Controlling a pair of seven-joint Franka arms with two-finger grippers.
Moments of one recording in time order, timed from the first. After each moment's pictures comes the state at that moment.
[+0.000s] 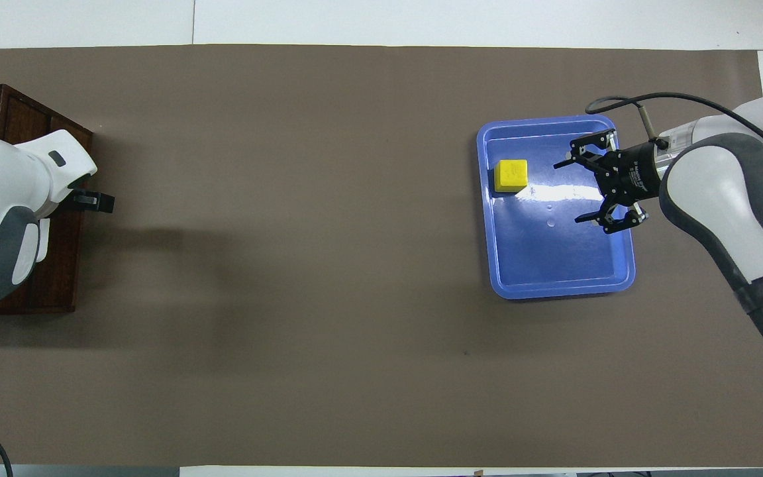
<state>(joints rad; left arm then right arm) 0.15 0.12 -0.17 -2.05 0.40 2.26 -0.07 -0.09 0.25 0.08 -1.87 0.57 2.03 0.93</state>
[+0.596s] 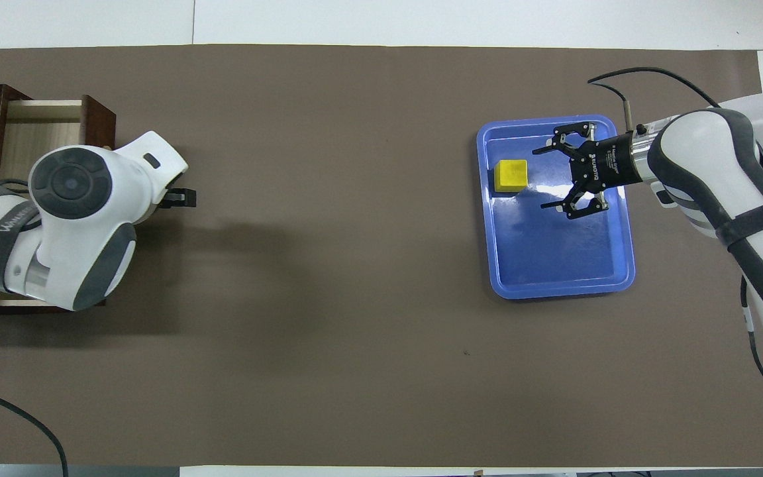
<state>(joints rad) -0.07 0.13 -0.18 -2.05 0.41 2.28 -0.40 -0.10 0.42 0.08 -1.77 0.76 2.02 0.97</state>
